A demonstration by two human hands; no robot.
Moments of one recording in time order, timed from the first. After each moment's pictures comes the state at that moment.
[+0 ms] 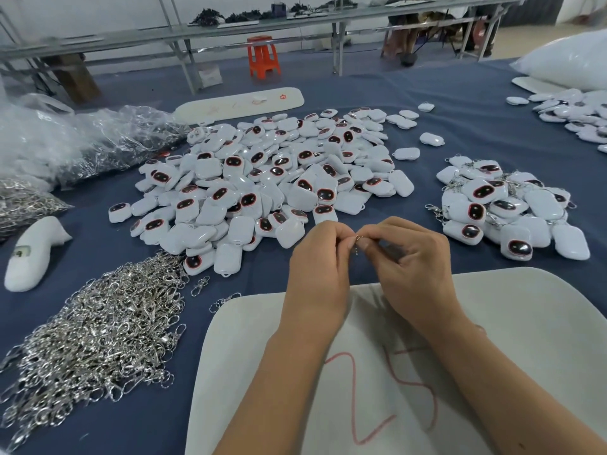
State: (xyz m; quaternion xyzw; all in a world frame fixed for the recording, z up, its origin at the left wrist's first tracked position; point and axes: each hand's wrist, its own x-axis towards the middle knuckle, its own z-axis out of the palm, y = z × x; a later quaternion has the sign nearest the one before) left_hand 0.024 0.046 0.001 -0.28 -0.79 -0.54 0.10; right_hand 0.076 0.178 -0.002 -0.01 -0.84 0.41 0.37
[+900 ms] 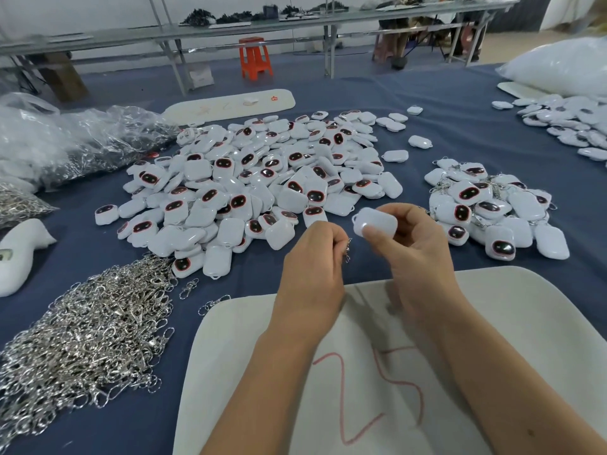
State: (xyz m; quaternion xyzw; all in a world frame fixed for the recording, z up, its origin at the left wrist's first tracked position) left_hand 0.026 0.046 -0.001 -0.31 -0.80 -0.51 0.10; right_hand 0.076 0.186 0.002 -0.14 -0.65 0.69 0.29
